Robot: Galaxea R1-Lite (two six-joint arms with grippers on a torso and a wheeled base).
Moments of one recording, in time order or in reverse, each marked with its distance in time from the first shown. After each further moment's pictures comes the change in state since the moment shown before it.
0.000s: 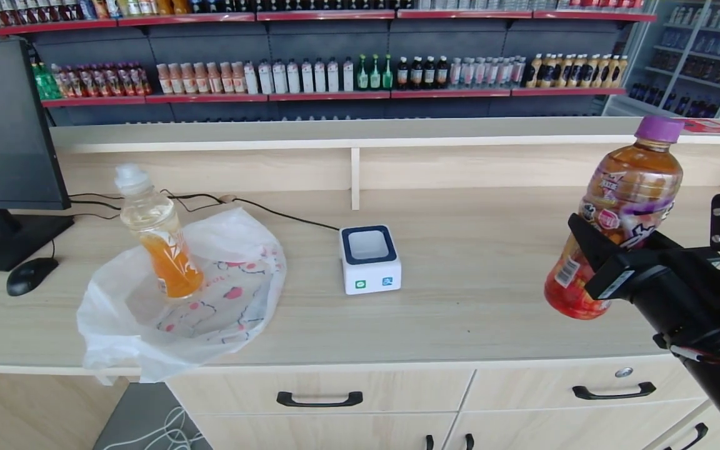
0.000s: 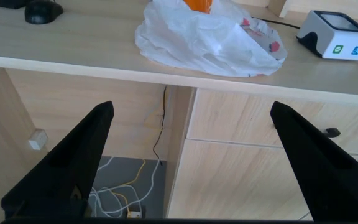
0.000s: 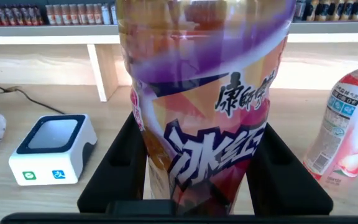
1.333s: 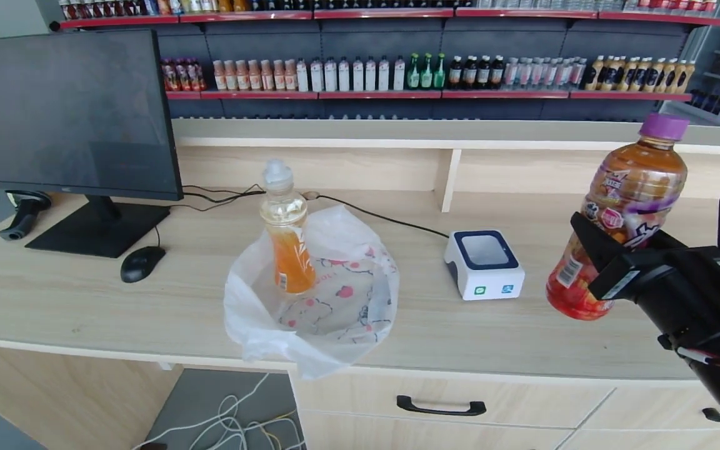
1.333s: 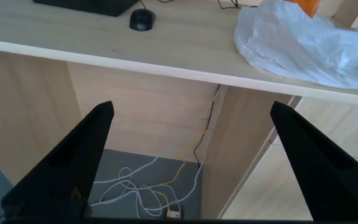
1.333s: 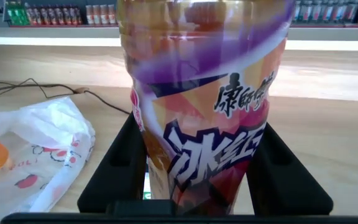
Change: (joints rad) left arm 0.000 0.000 0.000 -0.004 0.000 0.011; right arm 0.000 -0.016 0.003 0.002 0.001 -0.003
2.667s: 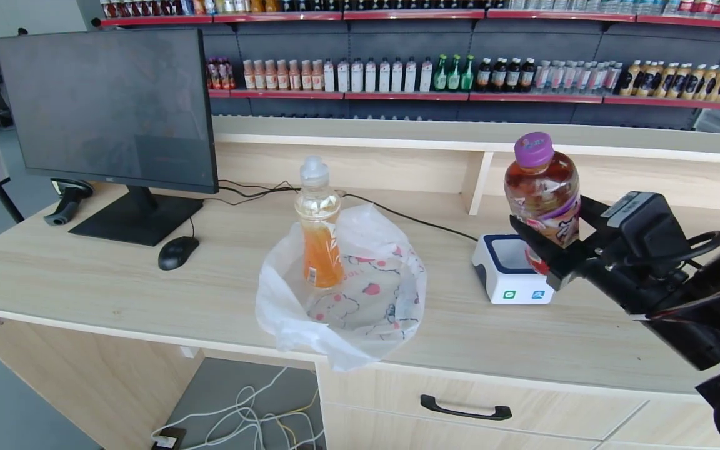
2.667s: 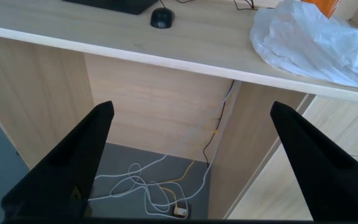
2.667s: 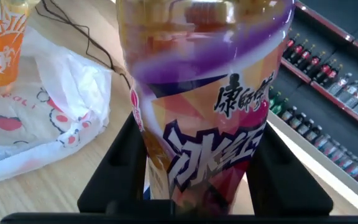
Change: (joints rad) left arm 0.001 0.000 0.000 0.000 0.000 0.000; right arm -0.145 0.181 -0.168 -0.003 0.526 -0.534
